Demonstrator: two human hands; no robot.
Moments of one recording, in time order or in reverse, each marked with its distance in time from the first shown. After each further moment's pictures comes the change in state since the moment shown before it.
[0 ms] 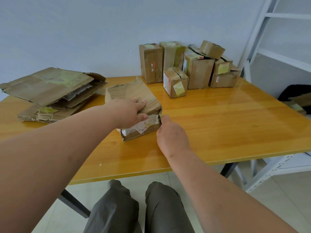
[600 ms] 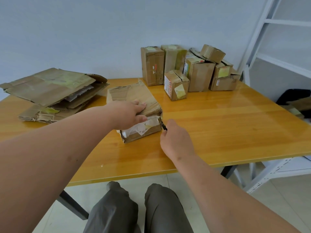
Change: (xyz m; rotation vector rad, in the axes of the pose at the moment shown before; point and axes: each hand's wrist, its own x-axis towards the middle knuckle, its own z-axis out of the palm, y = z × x) left_hand -0.004 -0.010 0.001 -0.088 -0.036 0.023; right_hand -0.004 0.005 -0.007 0.086 -0.065 0.075
